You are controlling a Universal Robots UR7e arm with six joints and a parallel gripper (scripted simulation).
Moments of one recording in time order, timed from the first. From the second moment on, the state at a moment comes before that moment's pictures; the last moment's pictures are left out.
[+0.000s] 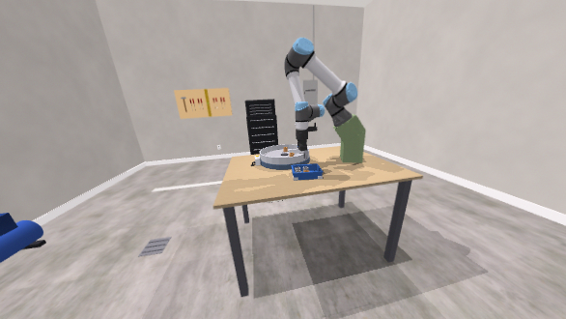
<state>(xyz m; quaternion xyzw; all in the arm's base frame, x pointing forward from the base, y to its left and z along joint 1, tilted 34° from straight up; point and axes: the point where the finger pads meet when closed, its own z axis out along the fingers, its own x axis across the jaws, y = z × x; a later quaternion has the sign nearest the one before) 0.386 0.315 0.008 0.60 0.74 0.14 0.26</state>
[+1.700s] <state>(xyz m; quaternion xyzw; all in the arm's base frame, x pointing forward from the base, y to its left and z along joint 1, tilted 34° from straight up) 0.387 0.316 0.008 0.60 0.74 0.14 0.26</state>
